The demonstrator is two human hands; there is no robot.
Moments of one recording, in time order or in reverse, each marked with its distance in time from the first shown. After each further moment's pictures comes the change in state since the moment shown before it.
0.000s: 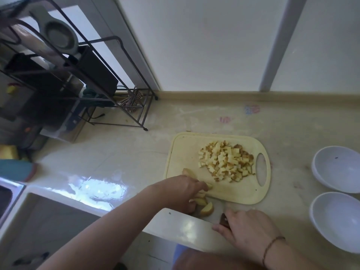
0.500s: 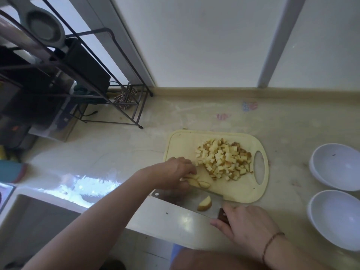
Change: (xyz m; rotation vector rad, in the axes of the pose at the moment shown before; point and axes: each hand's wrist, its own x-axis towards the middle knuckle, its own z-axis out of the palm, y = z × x) left_hand 0.017 -0.043 -0.016 -0.063 -0.002 -0.057; right_hand 0.007 0.008 0.002 0.072 0.066 0.062
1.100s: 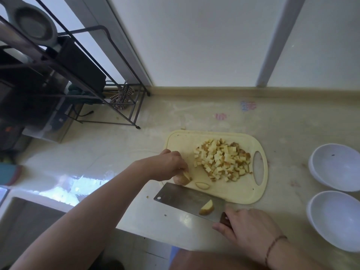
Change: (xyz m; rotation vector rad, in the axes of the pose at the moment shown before) left_hand 0.011 -0.035 -0.006 0.054 -0.036 0.000; right_hand -0.004 -0.002 -0.009 0.012 -0.114 0.014
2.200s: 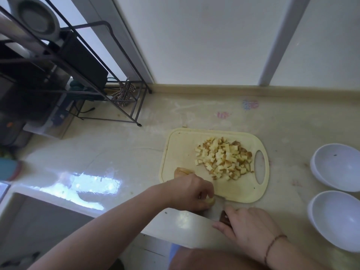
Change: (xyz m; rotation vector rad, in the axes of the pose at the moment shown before) left_hand -0.011 0.085 0.023 -0.266 0.035 0.101; right_hand 0.007 0.005 0.010 -0.019 0.047 0.017
